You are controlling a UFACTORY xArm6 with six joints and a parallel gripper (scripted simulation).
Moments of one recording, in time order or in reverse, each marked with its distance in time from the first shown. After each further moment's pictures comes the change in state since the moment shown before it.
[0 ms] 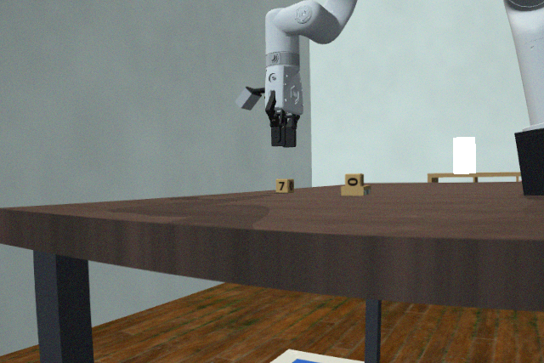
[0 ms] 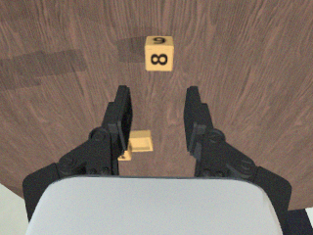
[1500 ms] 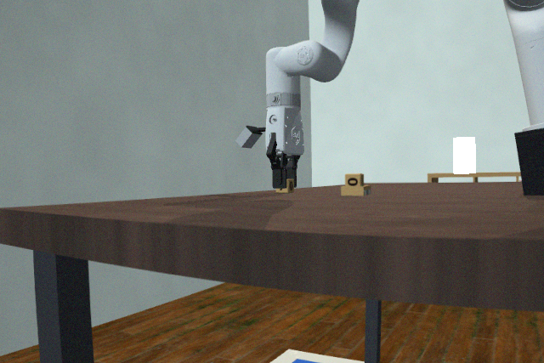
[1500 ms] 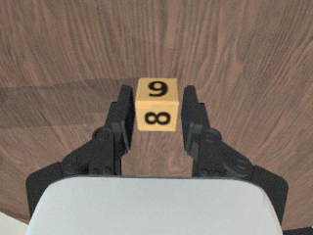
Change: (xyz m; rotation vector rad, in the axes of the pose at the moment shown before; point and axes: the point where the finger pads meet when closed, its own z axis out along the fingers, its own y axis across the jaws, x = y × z) arm 0.000 0.000 0.089 0.000 -0.001 0.000
